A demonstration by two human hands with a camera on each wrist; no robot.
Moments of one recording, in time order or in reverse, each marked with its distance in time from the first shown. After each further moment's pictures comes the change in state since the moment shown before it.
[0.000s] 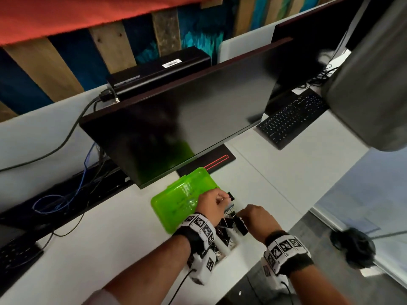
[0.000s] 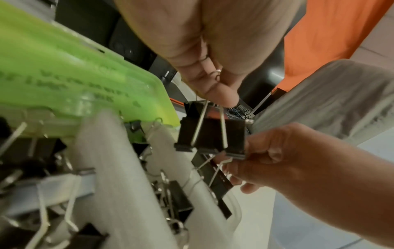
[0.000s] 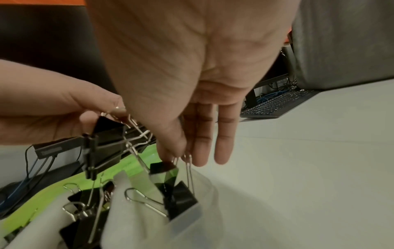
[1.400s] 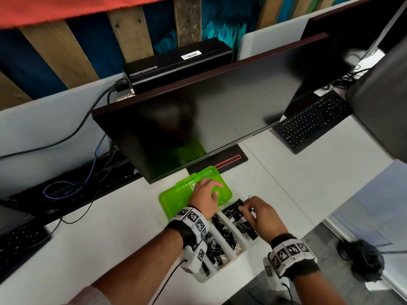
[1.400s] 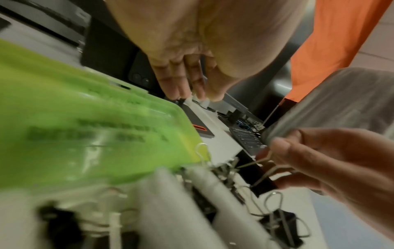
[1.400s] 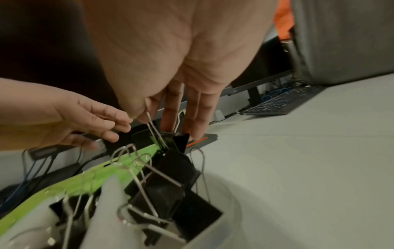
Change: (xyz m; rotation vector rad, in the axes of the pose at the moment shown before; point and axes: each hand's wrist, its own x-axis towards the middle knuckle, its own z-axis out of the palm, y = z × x) left_hand 0.025 -0.030 -0.036 0.282 0.080 0.107; right_hand 0.024 -0.001 0.009 0.314 0.304 -0.210
